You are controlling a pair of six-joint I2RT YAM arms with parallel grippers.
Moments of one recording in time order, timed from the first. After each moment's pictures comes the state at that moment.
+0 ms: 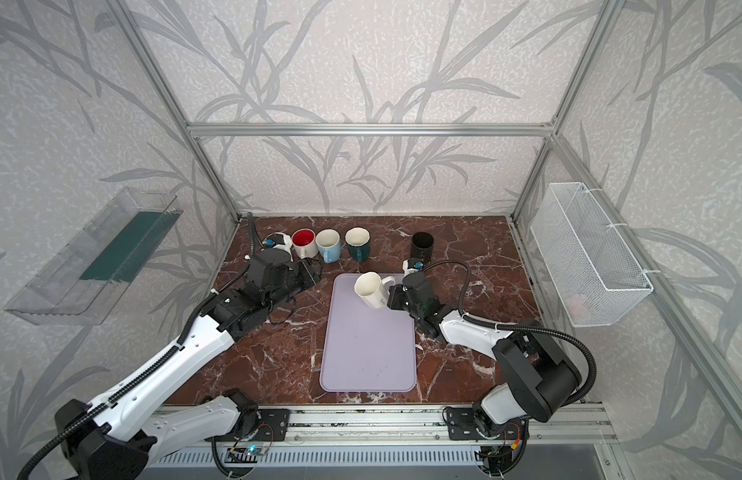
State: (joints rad) left arm -0.56 1.09 1.01 -0.44 -0.17 -0.83; right arm 0.62 1.48 0.64 0.32 0.02 0.72
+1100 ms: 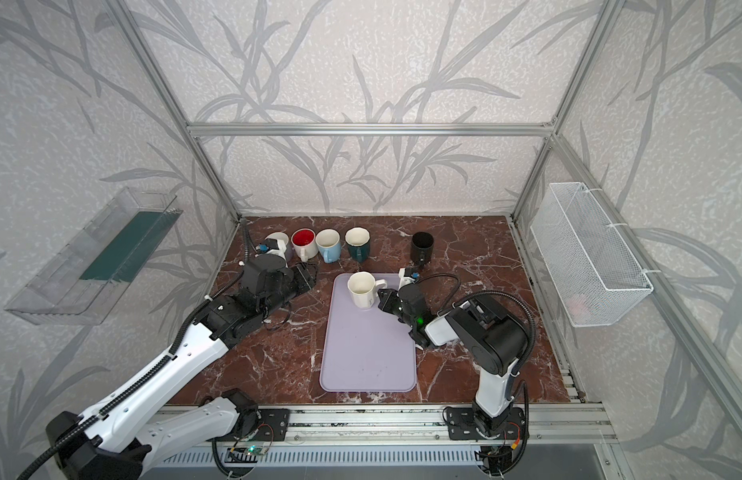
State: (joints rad) left arm -0.56 1.03 0.97 -0.47 -0.20 -0.84; right arm 0.64 1.82 0.59 0.85 -0.04 0.92
